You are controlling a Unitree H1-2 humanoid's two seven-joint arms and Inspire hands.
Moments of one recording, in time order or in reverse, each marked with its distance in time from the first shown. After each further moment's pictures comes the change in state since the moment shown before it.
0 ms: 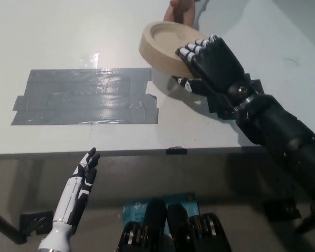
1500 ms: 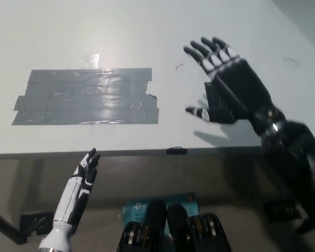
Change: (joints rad) left_arm -0.005 0.002 0.000 0.015 0.000 0.009 0.000; right_arm 0.463 -0.150 -0.260 -1.004 0.241 0.126 0.728
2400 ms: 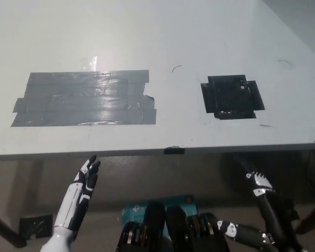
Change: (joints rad) left_arm 0.042 -0.001 -0.011 0.001 0.003 0.002 0.000; right_arm 0.667 0.193 -0.177 -0.235 0.418 -0.019 0.017
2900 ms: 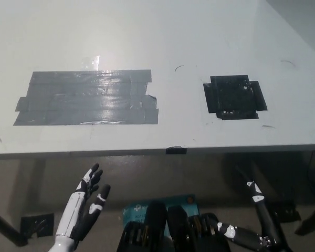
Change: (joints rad) left_arm 0.029 0.001 -0.012 -0.004 0.007 -0.007 0.000; right_arm 0.000 0.034 -0.033 0.108 0.136 -0.026 0.031
